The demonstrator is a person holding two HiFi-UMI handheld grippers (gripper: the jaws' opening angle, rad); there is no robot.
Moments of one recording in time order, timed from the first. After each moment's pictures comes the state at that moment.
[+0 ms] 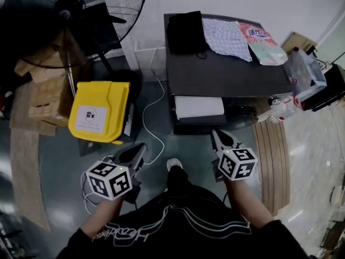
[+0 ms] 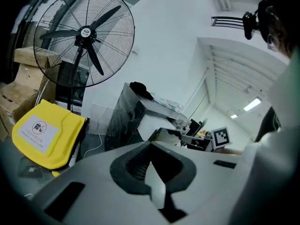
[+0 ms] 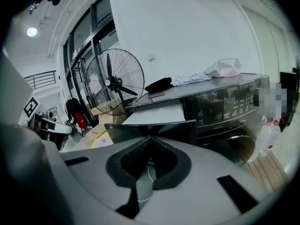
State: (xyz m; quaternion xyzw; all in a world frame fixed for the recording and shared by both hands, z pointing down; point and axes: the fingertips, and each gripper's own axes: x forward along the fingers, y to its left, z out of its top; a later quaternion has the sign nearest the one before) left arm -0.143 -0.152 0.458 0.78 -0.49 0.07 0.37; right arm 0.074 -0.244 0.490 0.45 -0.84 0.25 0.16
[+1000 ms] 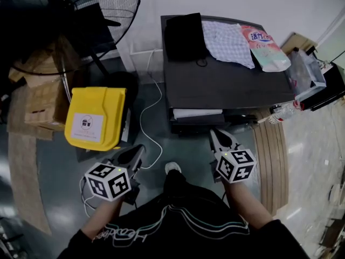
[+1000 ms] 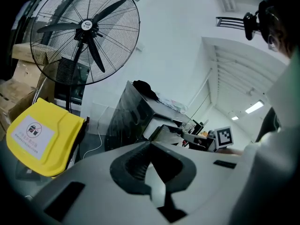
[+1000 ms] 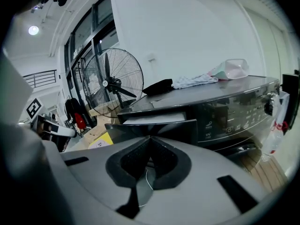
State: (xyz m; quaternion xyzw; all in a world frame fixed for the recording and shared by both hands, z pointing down) left arm -0.157 -0.205 0.473 0.78 -0.49 0.06 0.39; right arm 0.058 -0.294 0.489 0.45 -0.85 0.24 0.16
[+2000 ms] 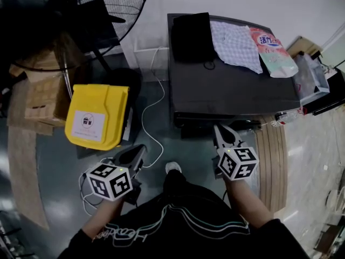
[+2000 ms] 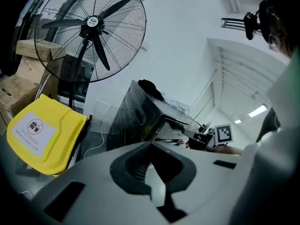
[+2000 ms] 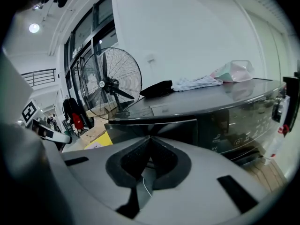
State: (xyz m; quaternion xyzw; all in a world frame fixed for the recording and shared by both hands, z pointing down) left arm -0.168 -0.220 0.486 0.76 -0.50 0.06 0.40; right arm 0.048 -0.331 0.488 0.46 -0.85 0.23 0.15
